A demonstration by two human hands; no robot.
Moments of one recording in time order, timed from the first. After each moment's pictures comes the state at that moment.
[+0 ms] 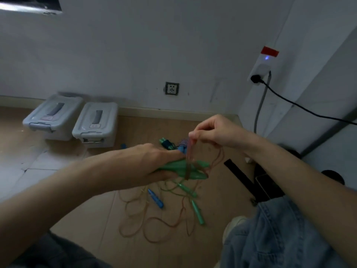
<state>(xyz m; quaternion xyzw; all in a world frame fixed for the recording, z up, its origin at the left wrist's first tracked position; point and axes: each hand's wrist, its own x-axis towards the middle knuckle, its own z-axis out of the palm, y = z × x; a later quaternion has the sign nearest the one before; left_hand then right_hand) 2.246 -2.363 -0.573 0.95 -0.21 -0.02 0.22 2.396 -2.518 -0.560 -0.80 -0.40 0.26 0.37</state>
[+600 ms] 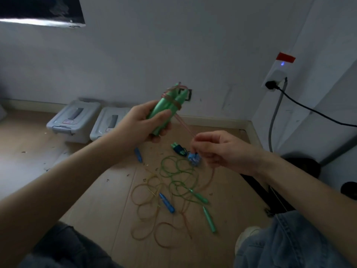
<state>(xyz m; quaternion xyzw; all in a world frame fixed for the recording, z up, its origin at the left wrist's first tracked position) 2.263 -2.329 -0.559 0.75 0.09 0.16 0.64 2.381 -2.513 -0.580 -0.61 -0.37 0.48 0.52</state>
